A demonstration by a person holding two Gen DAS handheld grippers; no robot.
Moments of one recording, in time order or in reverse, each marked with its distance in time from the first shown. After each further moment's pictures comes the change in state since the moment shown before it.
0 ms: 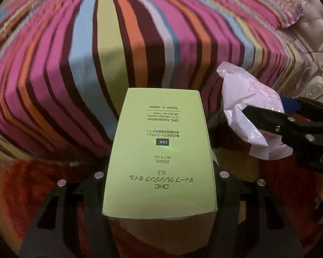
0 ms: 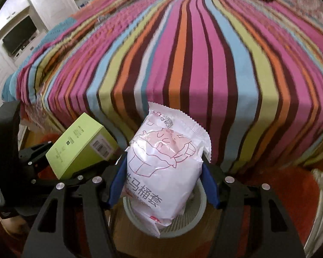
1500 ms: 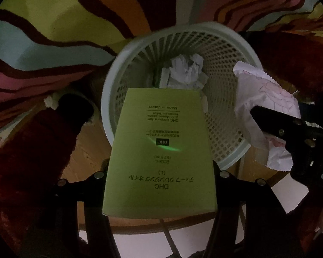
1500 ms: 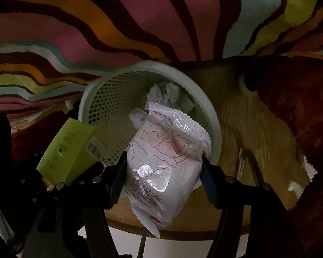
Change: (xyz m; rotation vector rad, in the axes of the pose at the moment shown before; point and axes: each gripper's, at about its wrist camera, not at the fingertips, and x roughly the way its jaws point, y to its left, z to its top) left arm 0.213 0.007 -0.021 0.005 0.759 0.040; right arm 0.158 -0.037 -0.042 0.402 0.709 -0.040
